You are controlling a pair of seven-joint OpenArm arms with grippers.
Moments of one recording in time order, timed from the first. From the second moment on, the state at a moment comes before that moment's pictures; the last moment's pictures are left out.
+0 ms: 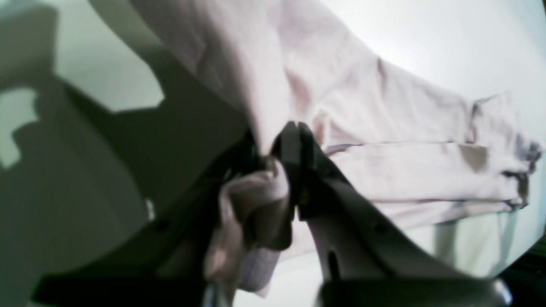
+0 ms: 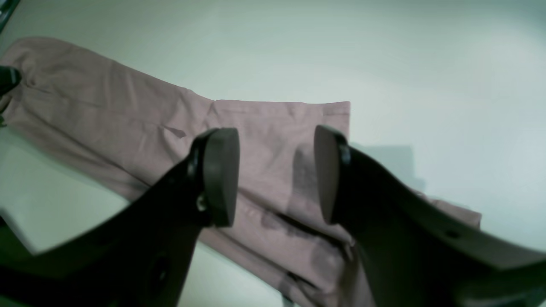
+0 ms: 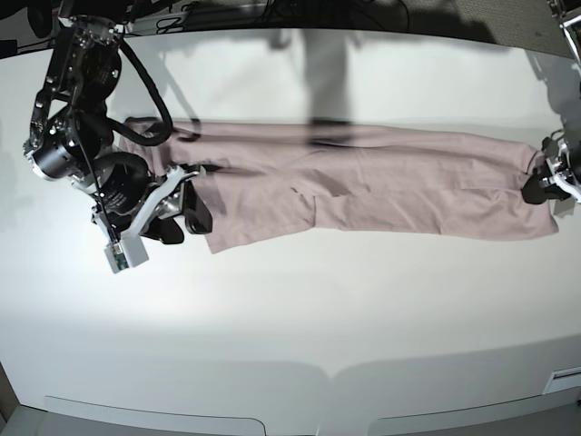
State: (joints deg) left arm -1.6 -27.1 -28.9 65.9 -54.5 -33.7 63.3; right arm -4.8 10.9 16.0 111.6 37.0 34.6 -64.6
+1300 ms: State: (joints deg) left arm 5.2 0.5 -22.4 93.9 -52.7 -28.5 69.7; right arm -4.8 10.9 16.0 111.6 37.0 34.6 -64.5
